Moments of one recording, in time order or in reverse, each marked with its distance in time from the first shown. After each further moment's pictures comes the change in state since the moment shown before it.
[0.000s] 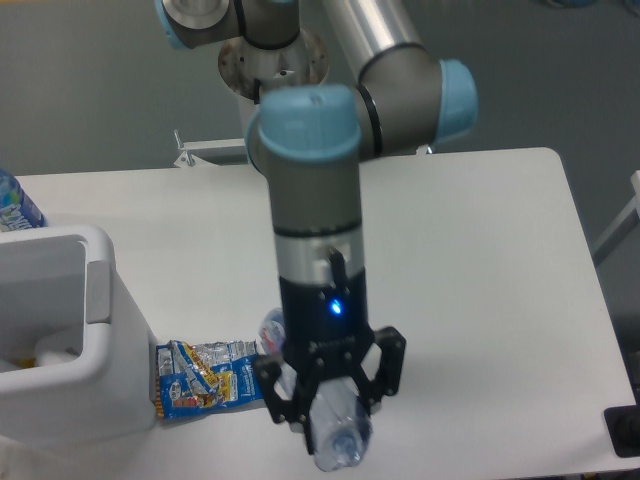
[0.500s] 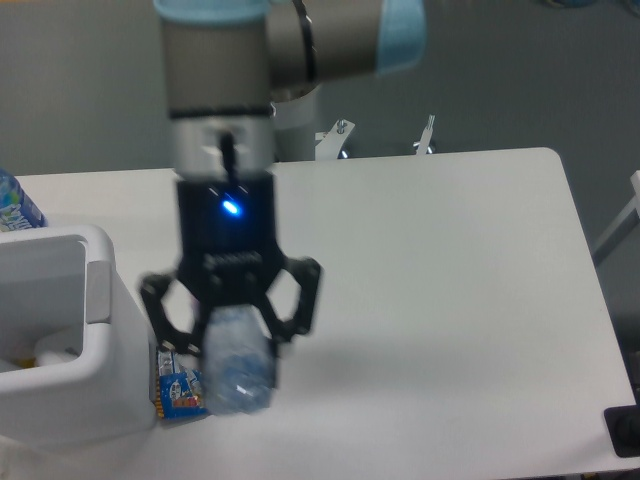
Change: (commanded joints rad) arm -0.129 0.108 -0.023 -0.002 0.003 -0.006
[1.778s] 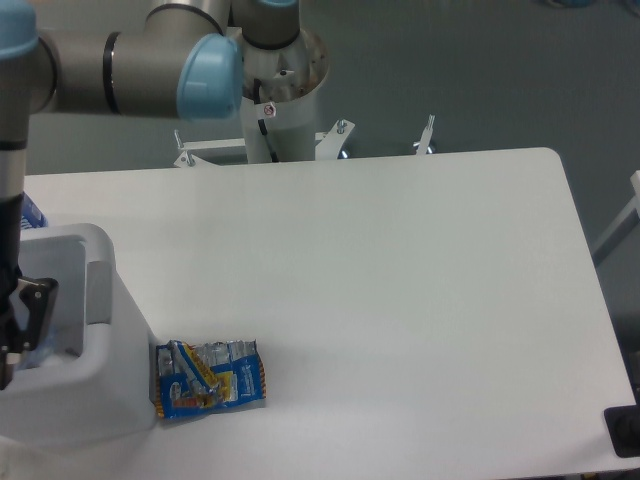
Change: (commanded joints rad) arm -0.204 -0.086 -0.057 -0.005 -0.025 -0.043
